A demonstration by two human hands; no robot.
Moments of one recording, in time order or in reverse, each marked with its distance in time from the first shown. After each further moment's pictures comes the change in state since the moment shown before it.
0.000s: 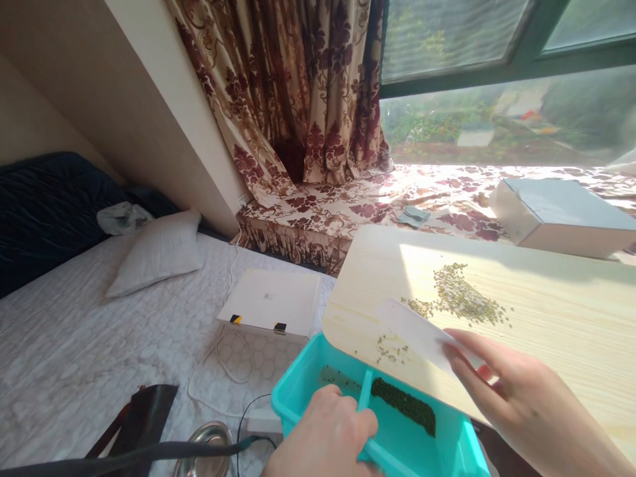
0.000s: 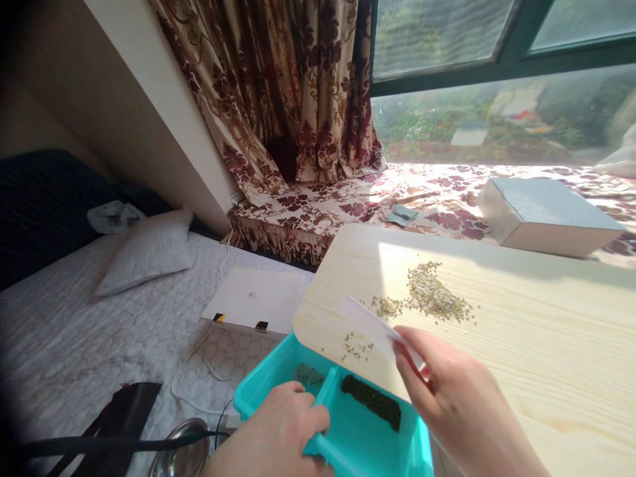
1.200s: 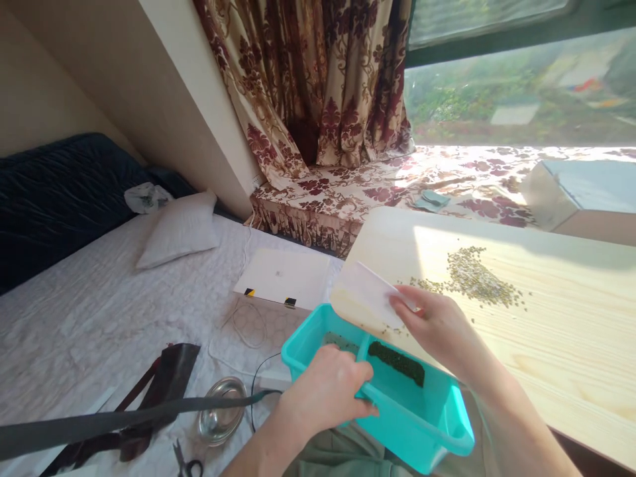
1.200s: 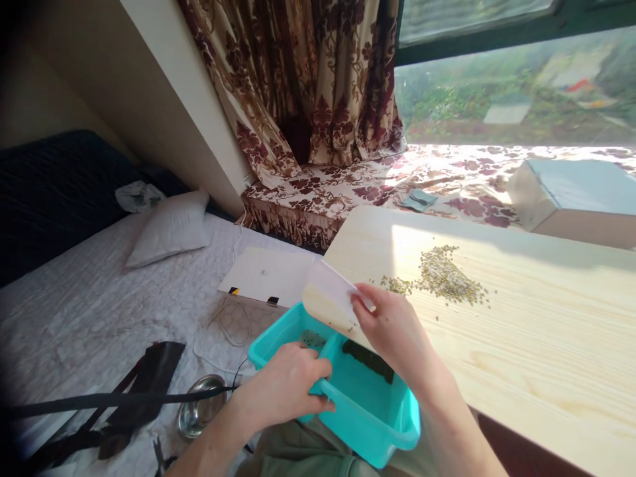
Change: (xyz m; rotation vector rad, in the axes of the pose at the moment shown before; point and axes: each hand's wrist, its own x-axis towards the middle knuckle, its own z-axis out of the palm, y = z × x) left_hand 0.002 -0.003 0.000 0.035 0.120 -0.061; right_hand 0.047 -0.032 0.047 0.131 -0.143 0.010
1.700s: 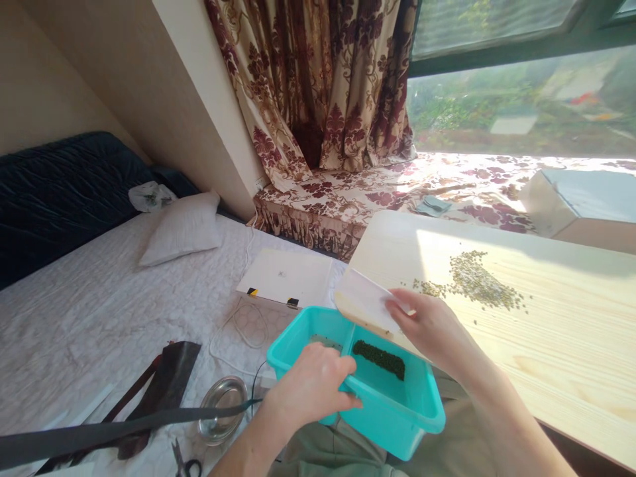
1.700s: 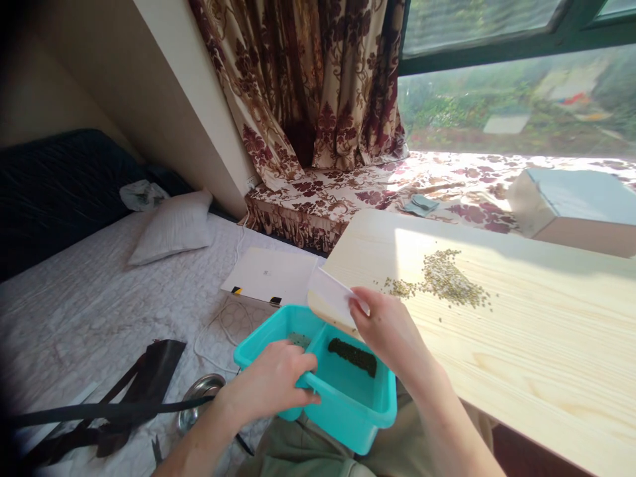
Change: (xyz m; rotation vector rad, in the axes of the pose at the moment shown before) left_hand -0.018 -0.023 0.005 0.036 0.049 -0.053; right_hand 0.001 -0.008 0.010 -0.095 -0.046 -0.043
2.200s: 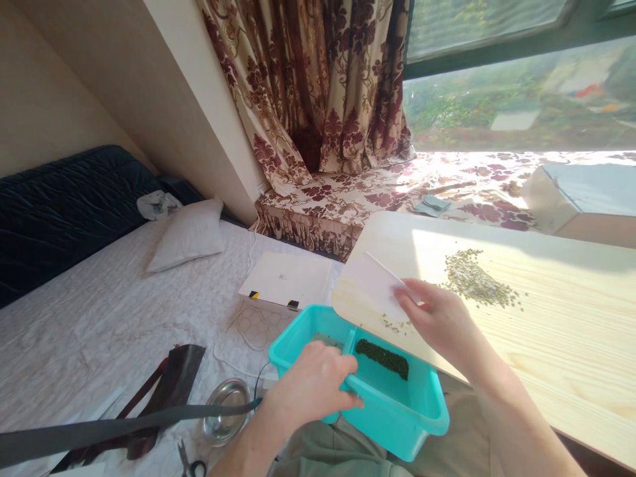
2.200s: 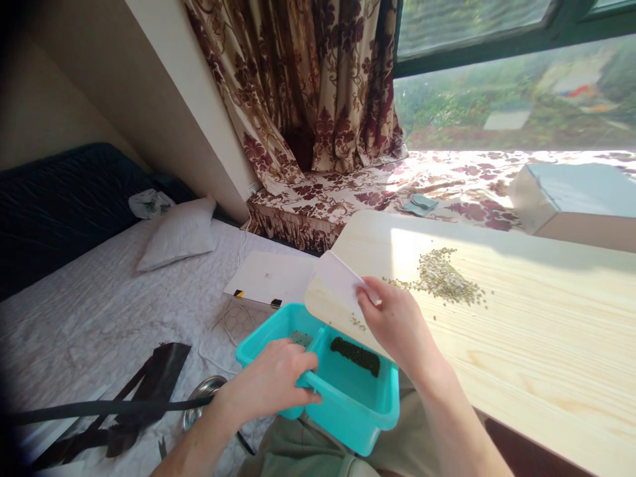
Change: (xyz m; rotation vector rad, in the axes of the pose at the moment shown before) left_hand 0.002 0.009 -0.004 0.032 0.025 0.011; right_hand -0.002 0.014 -0.014 0.141 0.169 0.036
